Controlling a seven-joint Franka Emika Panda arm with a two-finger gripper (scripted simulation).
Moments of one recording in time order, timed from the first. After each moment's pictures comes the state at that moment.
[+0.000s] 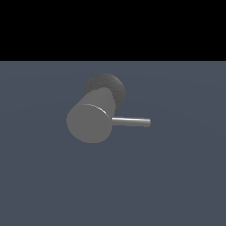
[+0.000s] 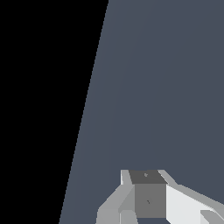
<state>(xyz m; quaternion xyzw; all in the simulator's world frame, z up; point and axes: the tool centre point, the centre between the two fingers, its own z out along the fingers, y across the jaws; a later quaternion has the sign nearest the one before) -0.234 0.000 0.557 -0.81 -0.04 -0.10 0.58</state>
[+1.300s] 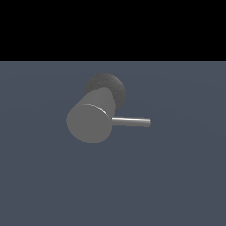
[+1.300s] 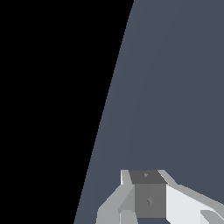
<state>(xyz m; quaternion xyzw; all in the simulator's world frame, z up) -0.228 -0.019 0.576 -0.75 -0.04 -0.14 0.64</state>
